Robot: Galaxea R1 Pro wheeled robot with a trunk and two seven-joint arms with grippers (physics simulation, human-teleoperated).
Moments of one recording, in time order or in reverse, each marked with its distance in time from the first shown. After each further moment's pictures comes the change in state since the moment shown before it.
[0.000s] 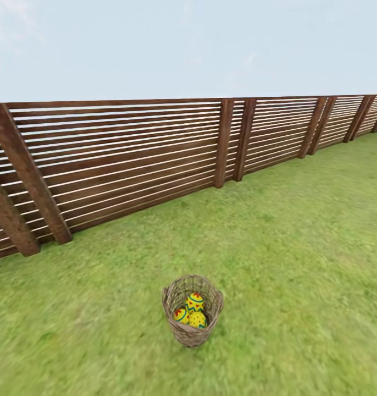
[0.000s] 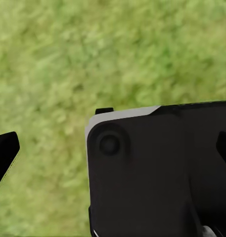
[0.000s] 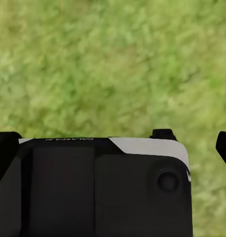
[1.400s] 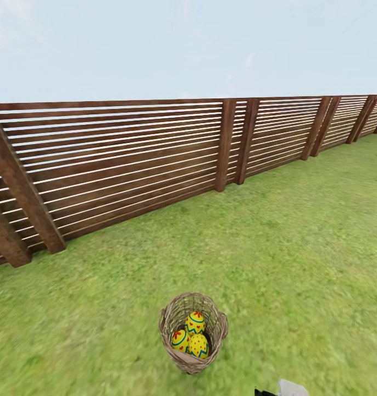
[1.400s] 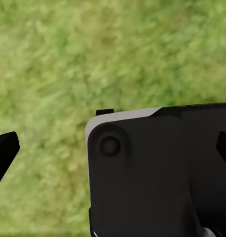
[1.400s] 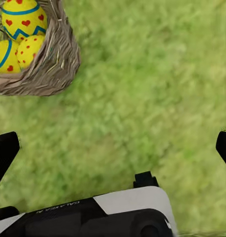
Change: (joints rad) left arm 0.000 0.002 0.001 -0.001 0.002 -0.004 -0.001; right arm 0.001 -0.056 -0.187 -0.362 -0.068 0.252 0.006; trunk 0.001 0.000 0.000
